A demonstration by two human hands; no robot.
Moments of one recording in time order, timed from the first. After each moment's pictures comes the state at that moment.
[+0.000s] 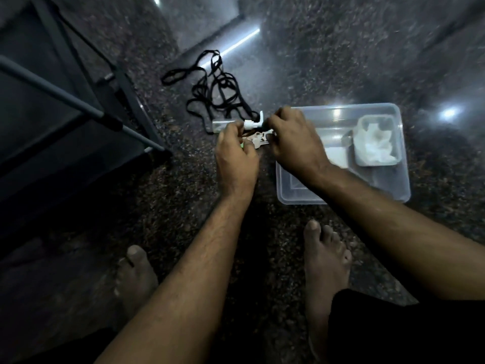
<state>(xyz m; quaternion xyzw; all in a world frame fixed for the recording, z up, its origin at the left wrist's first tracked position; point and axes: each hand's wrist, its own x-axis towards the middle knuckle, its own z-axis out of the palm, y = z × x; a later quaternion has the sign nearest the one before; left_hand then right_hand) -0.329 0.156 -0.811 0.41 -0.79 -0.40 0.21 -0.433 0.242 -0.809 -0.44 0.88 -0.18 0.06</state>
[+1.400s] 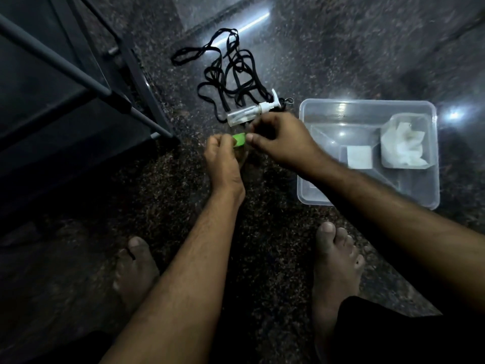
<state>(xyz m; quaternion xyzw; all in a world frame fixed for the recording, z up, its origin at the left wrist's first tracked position) -0.304 0.126 -0.841 0.54 -0.37 -0.70 0.28 -0.406 0.200 -0.808 -0.31 0.81 -0.39 0.31</state>
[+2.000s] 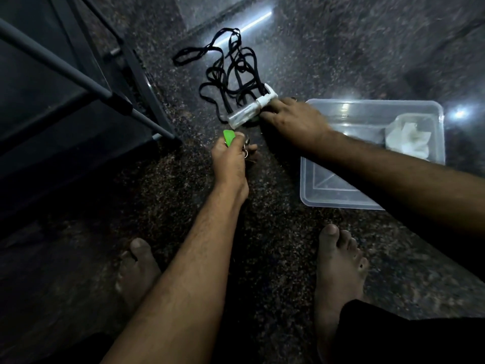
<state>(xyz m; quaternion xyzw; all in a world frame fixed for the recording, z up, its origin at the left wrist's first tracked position) -0.314 0.126 -0.843 0.54 -0.37 -0.72 0.22 -0.456 0.191 -0.826 -0.61 0.79 0.02 0.09</state>
